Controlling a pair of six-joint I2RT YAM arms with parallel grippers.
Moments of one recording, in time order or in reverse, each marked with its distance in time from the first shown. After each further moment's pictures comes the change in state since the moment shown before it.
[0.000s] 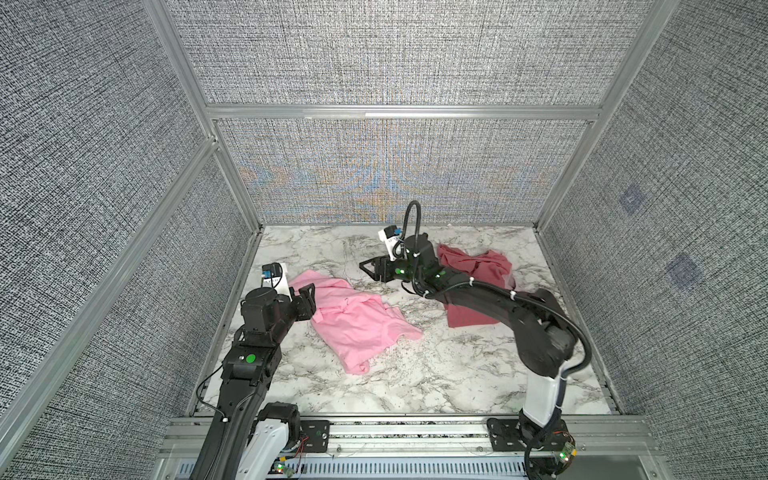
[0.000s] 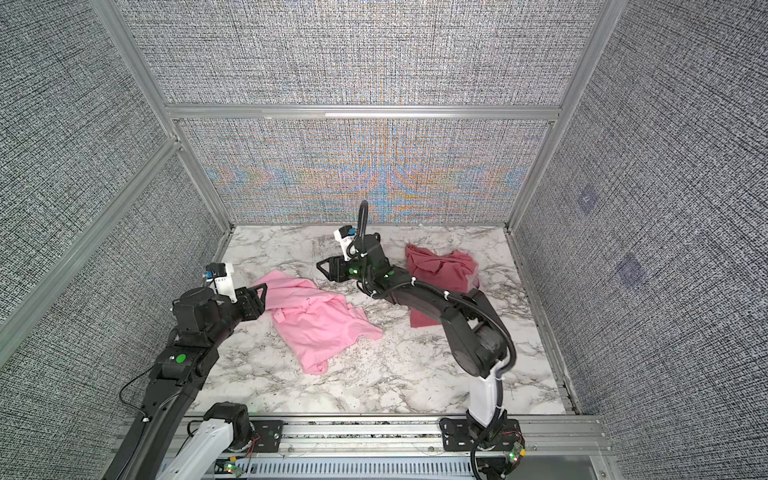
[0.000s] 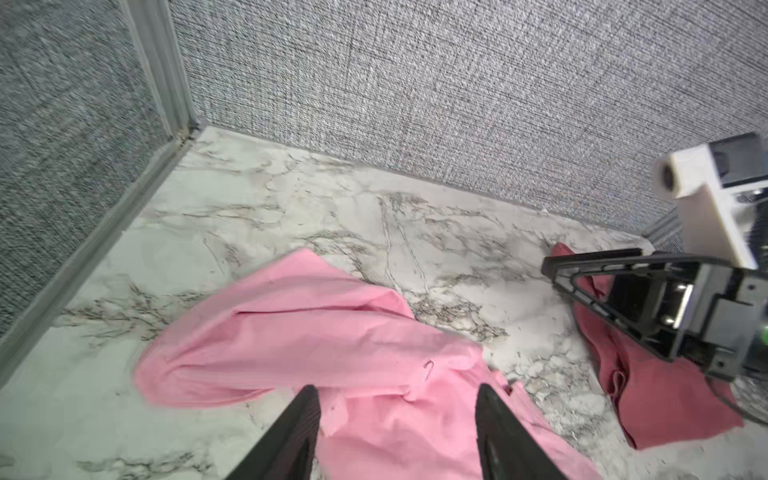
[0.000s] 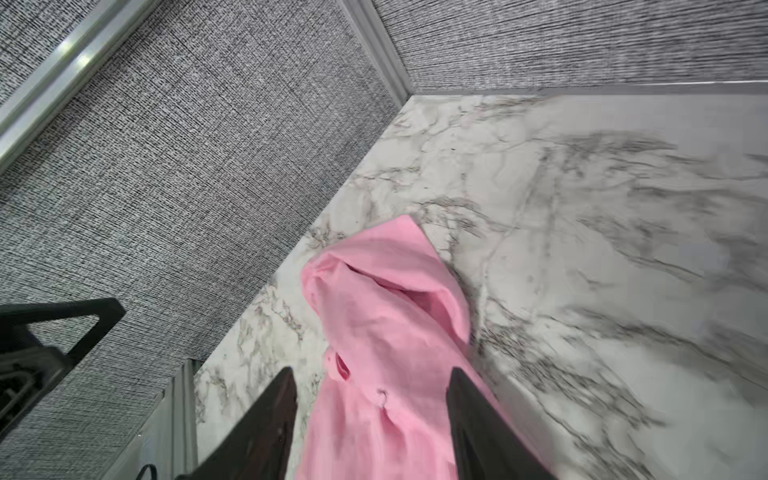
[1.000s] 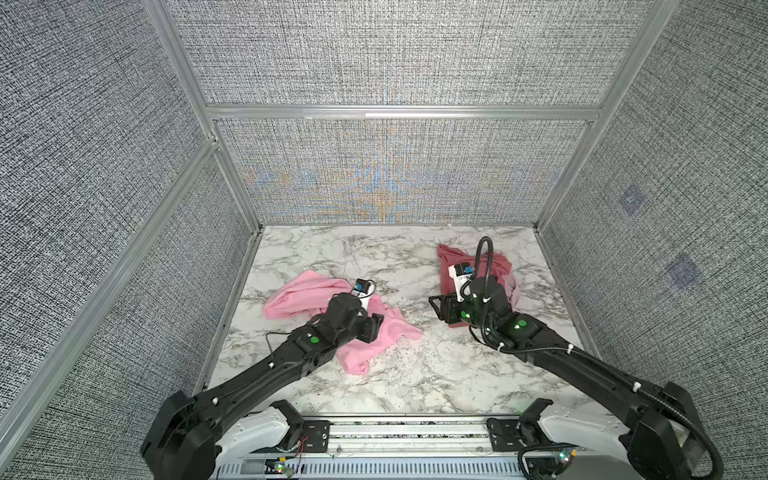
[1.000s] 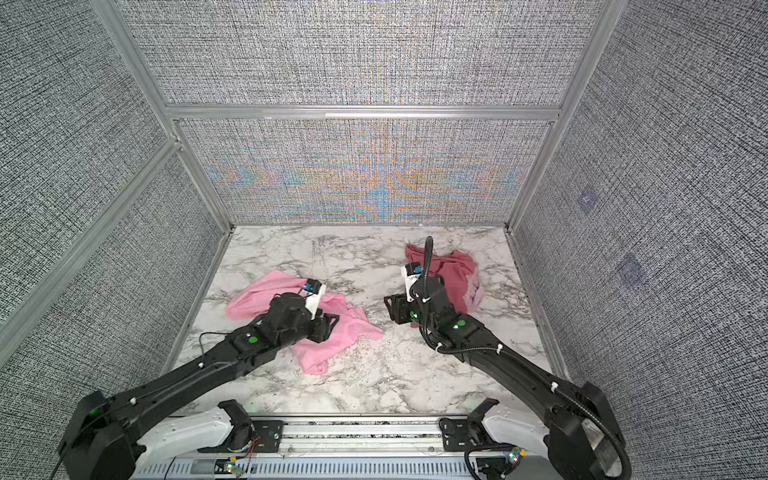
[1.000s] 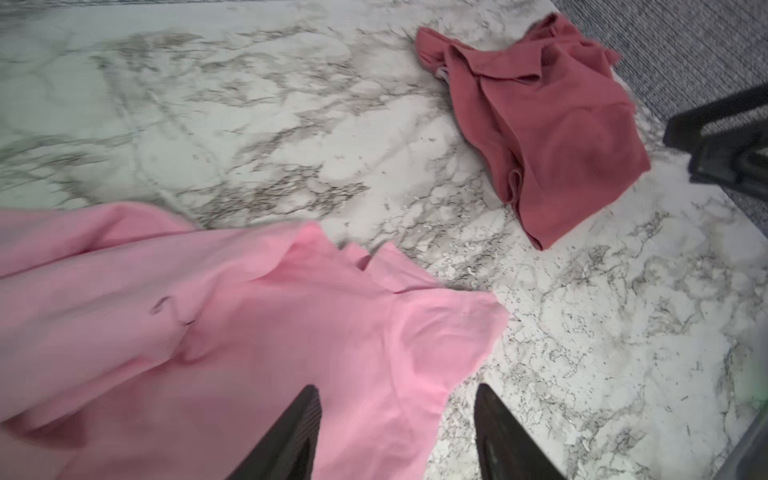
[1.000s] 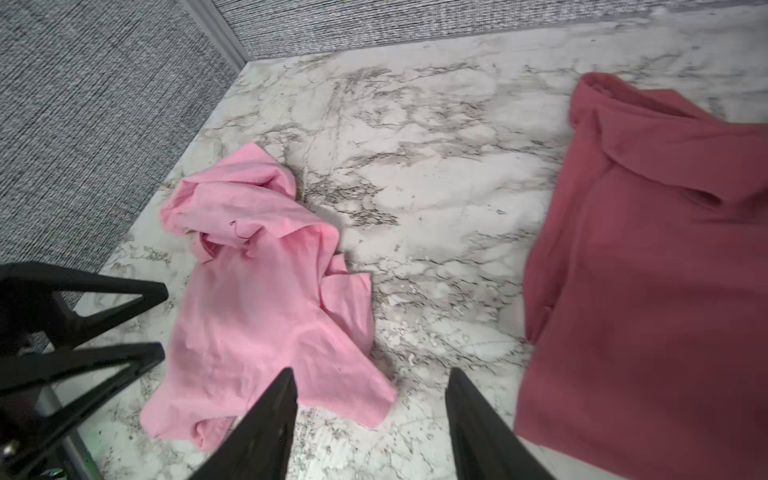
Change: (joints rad) left arm -0.652 0.461 0.018 0.164 -0.155 -0.008; right arm -0.098 -0.735 -0.586 -0.338 0.328 -0.061
